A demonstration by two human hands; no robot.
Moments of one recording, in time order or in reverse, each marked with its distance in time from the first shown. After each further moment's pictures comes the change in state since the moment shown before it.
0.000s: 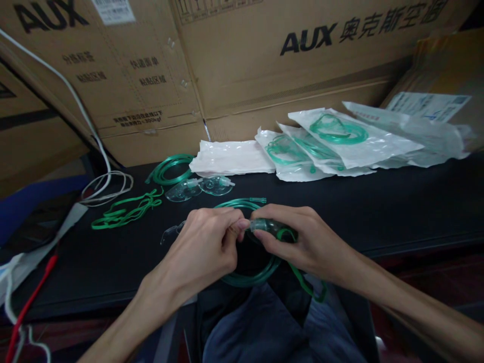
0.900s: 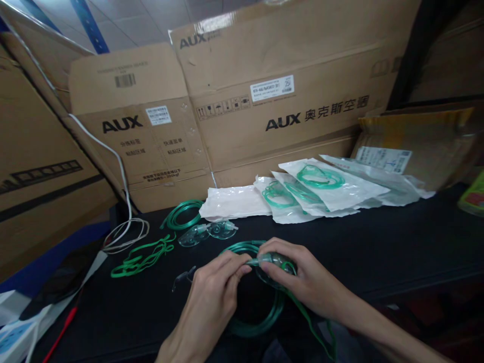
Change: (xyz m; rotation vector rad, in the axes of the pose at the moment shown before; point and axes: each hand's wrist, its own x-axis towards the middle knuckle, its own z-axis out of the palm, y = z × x) left_hand -0.013 0.002 0.014 -0.130 0.279 0.058; right_hand 0.002 -0.001 -0.002 0.181 0.108 0.081
